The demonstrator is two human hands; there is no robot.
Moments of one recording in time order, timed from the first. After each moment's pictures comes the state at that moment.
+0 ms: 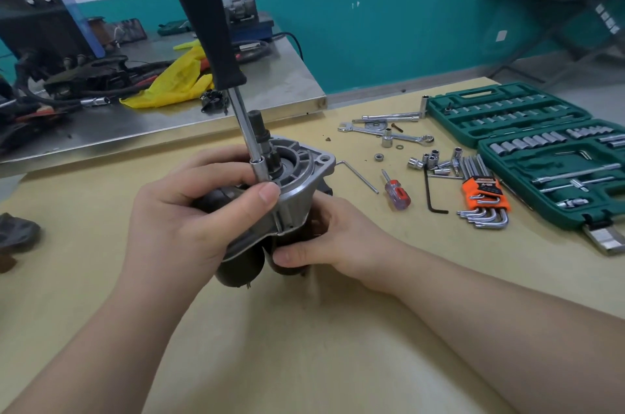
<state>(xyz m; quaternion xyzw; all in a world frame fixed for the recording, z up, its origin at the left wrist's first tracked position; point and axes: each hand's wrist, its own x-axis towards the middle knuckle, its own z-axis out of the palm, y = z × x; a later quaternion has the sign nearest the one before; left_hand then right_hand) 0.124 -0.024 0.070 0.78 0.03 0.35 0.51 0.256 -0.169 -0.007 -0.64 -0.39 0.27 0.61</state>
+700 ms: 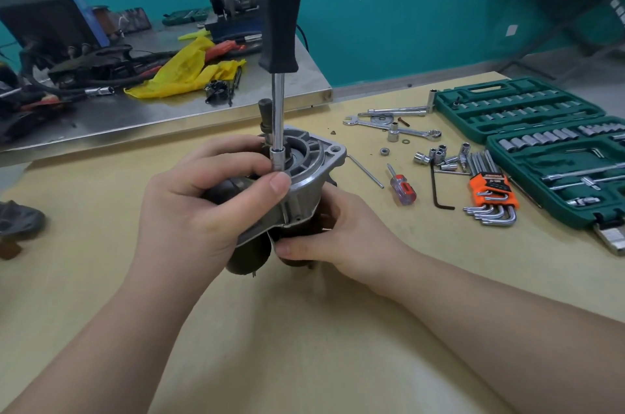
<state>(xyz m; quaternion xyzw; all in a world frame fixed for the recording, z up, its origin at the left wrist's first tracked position) 0.128 -0.024 0.064 0.78 0.03 0.36 0.51 0.247 -0.172 -0.012 -0.64 -0.36 0.23 0.64</state>
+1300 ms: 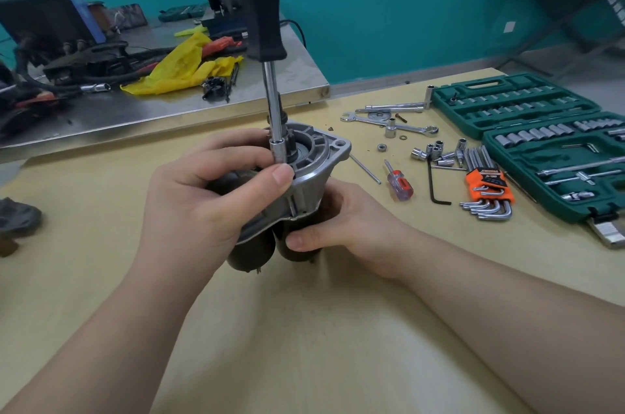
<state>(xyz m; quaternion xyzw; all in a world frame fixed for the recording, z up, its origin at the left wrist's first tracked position) 0.132 -0.026 0.064 0.77 0.02 0.35 0.53 0.265 -0.179 -0.009 -0.61 -0.37 0.30 0.63</state>
